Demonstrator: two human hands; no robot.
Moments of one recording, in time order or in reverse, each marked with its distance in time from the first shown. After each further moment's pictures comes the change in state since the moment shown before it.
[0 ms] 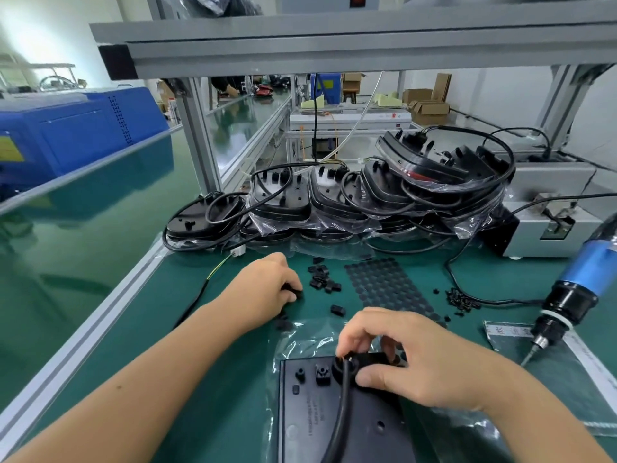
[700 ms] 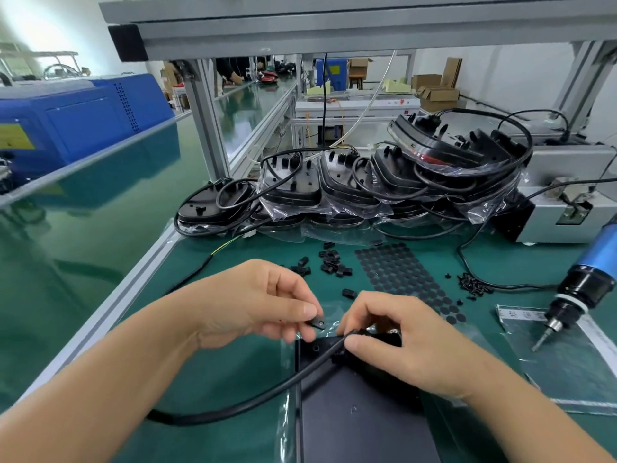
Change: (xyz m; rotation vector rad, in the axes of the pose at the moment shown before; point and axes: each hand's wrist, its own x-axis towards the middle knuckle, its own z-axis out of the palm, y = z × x) left_hand -0.074 0.022 -0.054 -1.084 -0.479 -0.156; right_hand 0.008 -0.008 0.025 0.095 0.201 -0.049
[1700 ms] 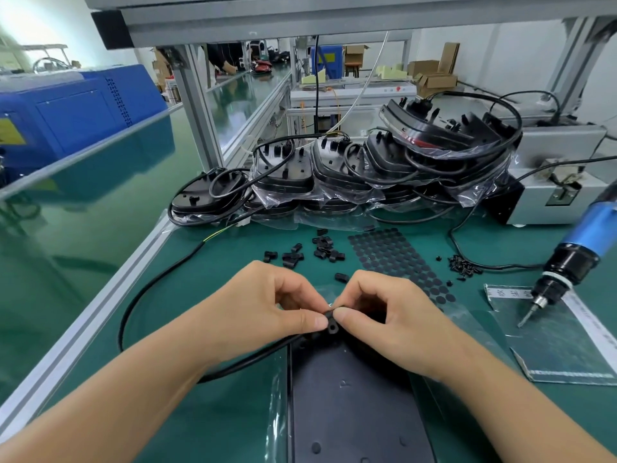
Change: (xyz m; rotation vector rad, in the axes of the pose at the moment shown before) left_hand -0.005 -0.014 0.032 0.347 0.236 0.213; right_hand -0.005 -0.001 0.012 -0.001 0.166 0.040
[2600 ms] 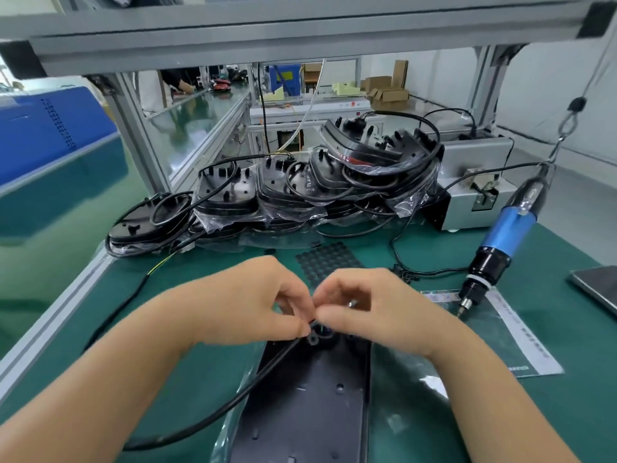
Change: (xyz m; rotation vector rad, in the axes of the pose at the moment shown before) left_hand 0.055 0.054 0.015 0.494 -0.263 0.160; right_hand -0.001 0.020 -0.057 0.077 -0.047 0.089
